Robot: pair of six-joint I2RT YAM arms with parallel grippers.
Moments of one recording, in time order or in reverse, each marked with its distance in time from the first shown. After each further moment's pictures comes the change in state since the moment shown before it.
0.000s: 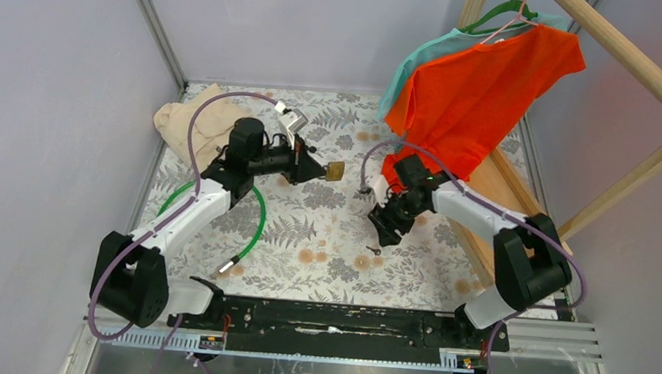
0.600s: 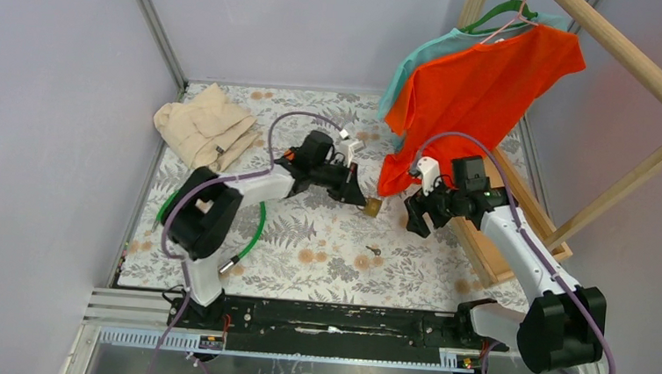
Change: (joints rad) left arm -0.202 0.500 0.170 0.026 -0.030 -0.148; right arm -0.270 -0.397 -0.116 0.013 0.003 0.035
